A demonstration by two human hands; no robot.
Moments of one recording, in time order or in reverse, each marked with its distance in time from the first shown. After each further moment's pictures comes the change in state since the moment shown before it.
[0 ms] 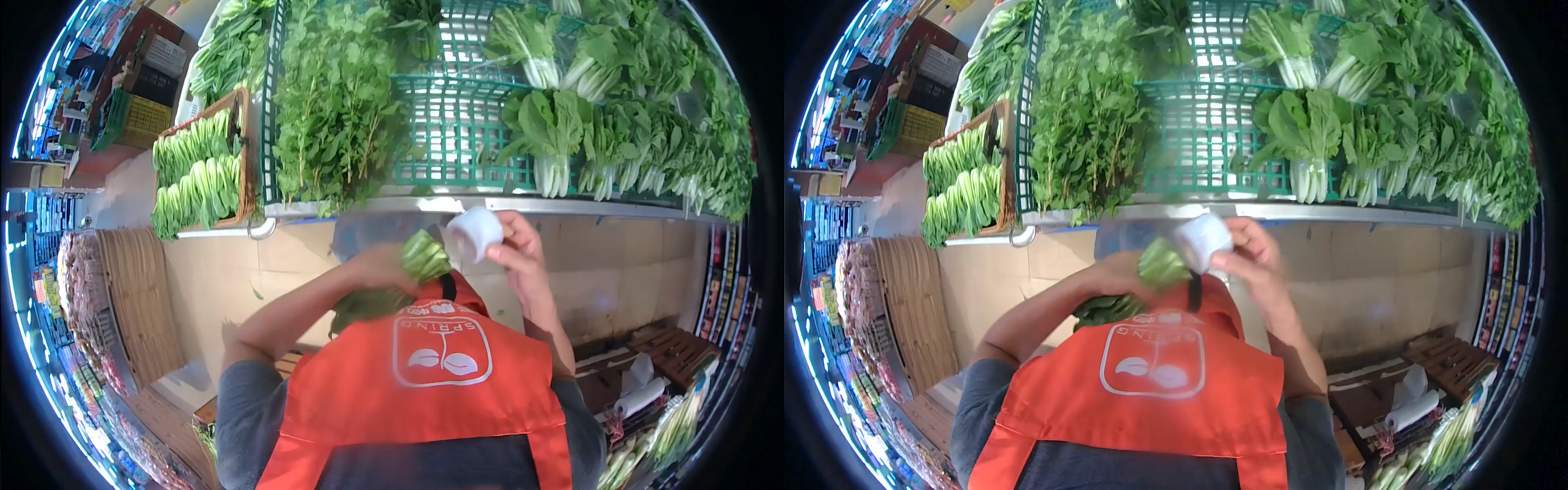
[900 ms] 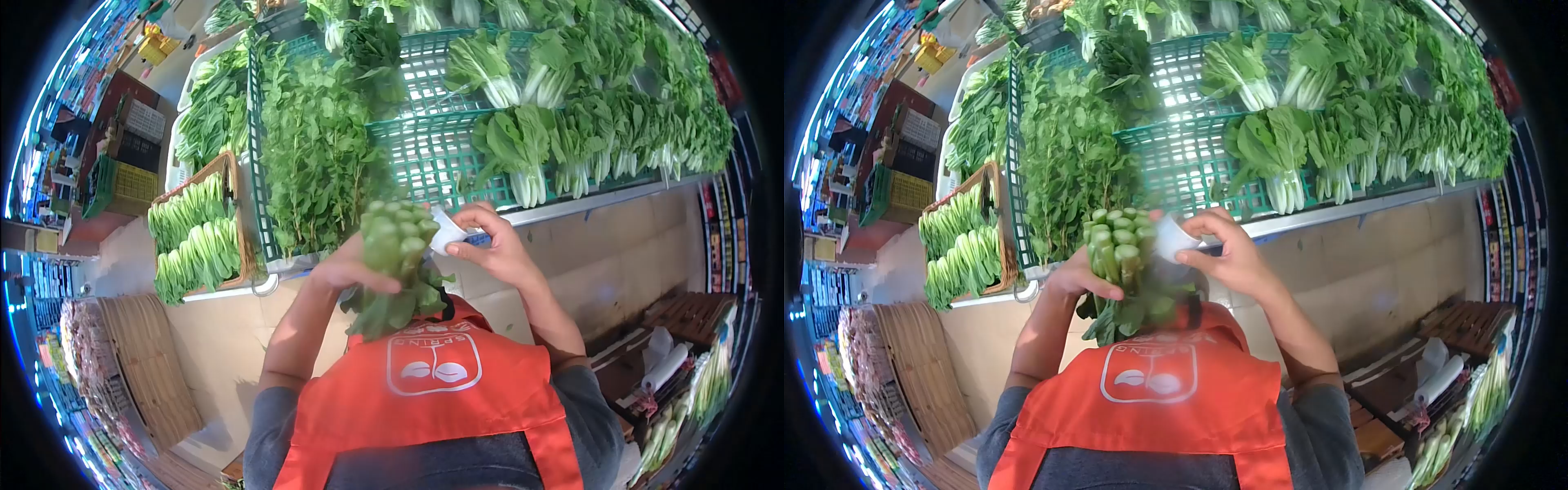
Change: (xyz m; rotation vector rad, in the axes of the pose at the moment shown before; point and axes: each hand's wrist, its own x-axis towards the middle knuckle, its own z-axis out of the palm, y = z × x) left_hand -0.016 0.052 -0.066 -0.519 -0.130 0.618; right_hand 0.032 -0.030 0.029 -0.745 -0.022 -0.312
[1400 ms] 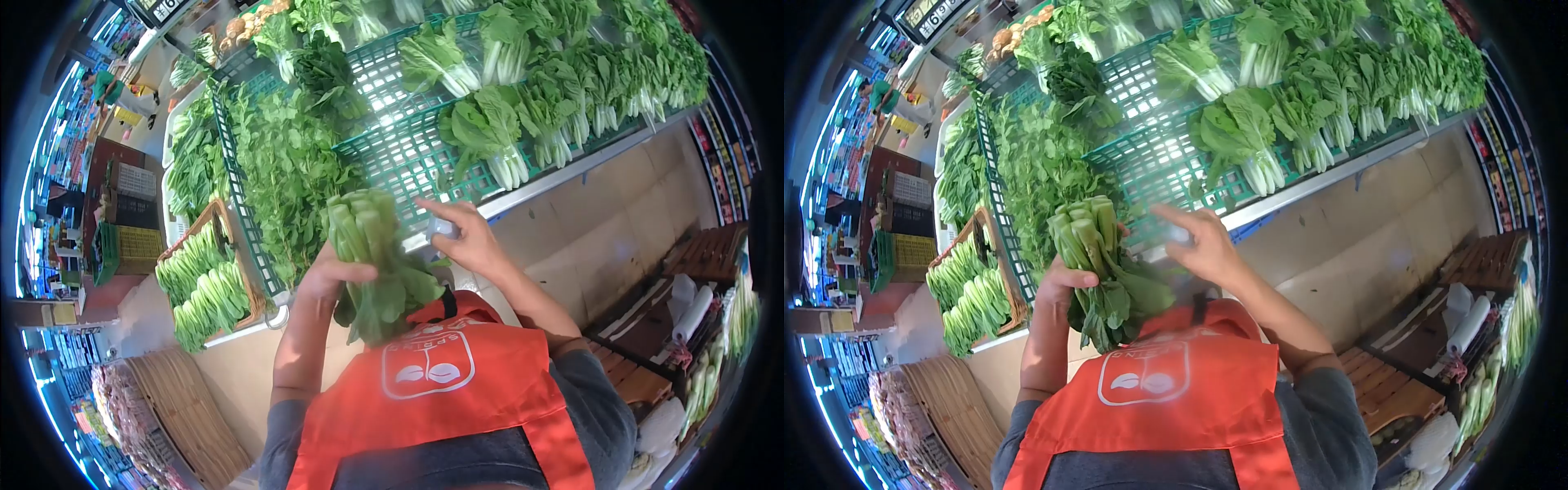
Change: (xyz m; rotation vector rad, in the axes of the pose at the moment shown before) left_hand 0.013 0.013 0.001 -0.088 0.245 -0.082; right_hand 0.000 0.015 0.010 -0.087 0.230 0.091
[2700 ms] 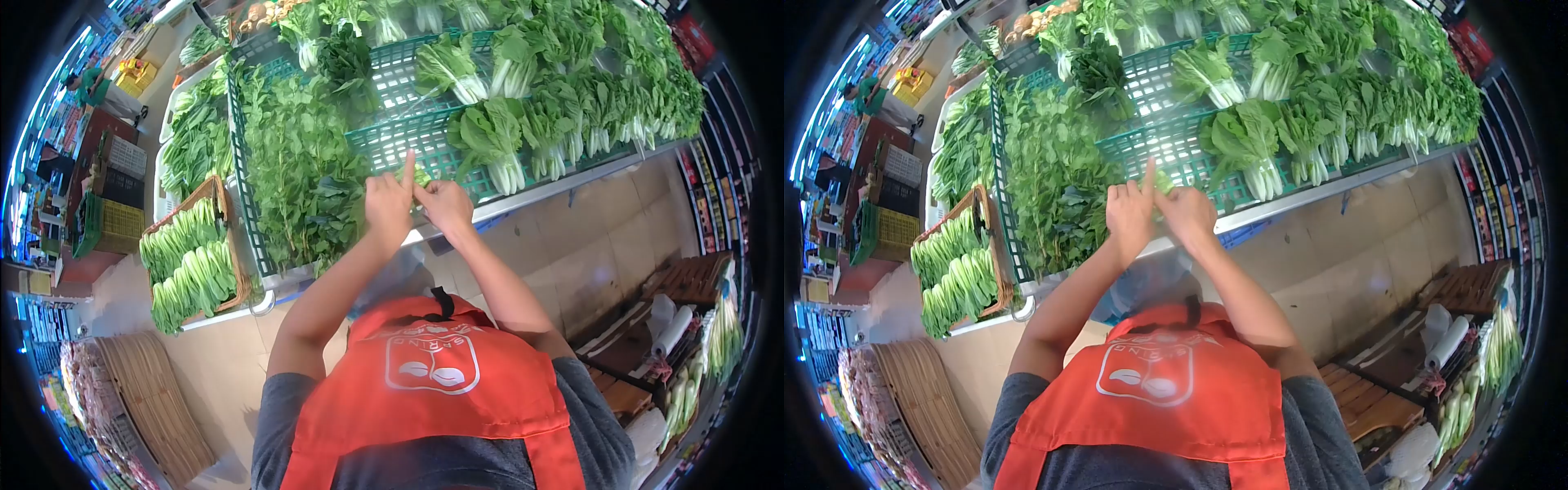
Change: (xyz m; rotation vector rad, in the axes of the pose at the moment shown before) left_hand 0.081 -0.065 0.007 2.167 0.468 0.281; right_hand 0.048 0.022 0.053 -0.340 0.220 0.427
